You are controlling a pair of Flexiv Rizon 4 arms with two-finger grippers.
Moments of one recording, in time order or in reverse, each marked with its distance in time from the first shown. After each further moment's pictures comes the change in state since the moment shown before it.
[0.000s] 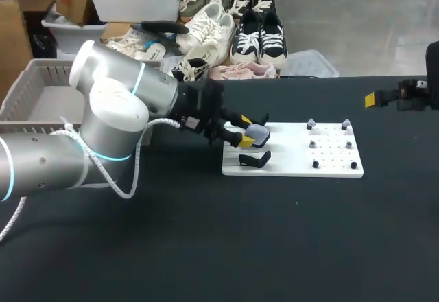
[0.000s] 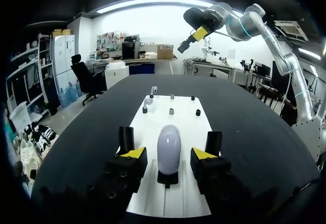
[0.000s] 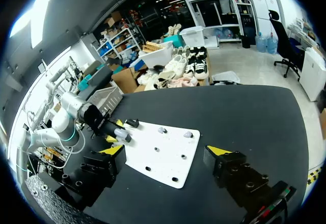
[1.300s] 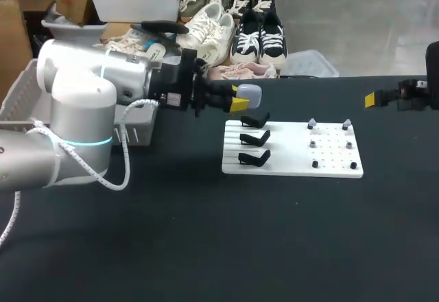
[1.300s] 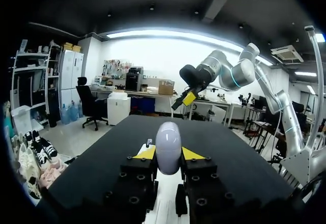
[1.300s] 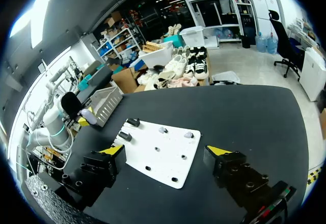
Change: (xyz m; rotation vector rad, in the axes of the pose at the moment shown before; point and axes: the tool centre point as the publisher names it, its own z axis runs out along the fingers) left arm -0.097 -0.027 -0.069 0.007 -0.316 -0.061; right arm 0.000 0.000 0.000 0.000 0.000 0.000
